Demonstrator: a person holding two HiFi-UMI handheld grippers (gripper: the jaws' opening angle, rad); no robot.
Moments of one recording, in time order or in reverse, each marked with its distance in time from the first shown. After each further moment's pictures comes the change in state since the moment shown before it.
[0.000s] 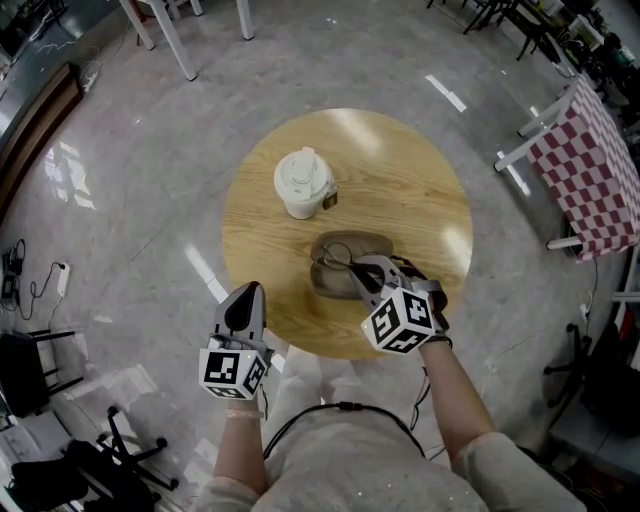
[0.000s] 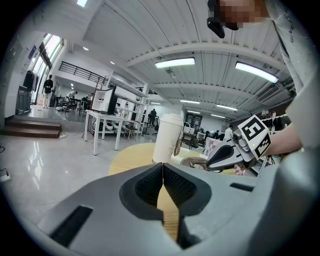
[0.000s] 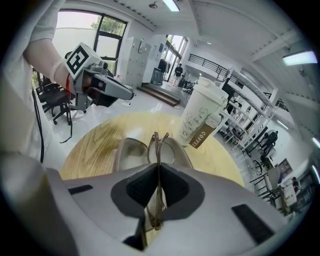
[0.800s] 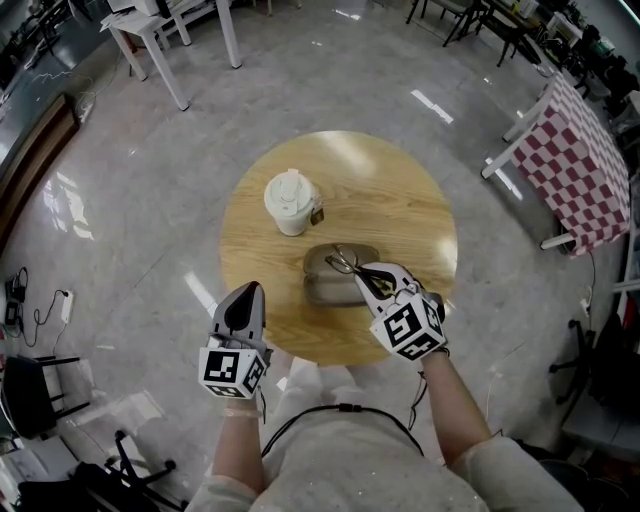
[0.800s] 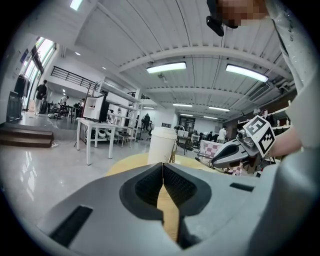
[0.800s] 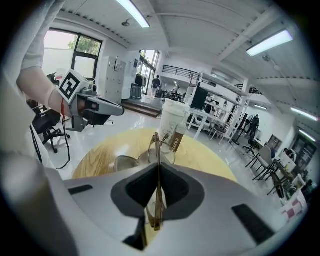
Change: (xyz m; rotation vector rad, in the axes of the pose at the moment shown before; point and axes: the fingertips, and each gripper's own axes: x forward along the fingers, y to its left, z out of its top) left arm 0.012 -0.016 0.041 0.070 -0.052 -0.066; right arm -0.051 -0.029 0.007 0.251 -0.140 -0.134
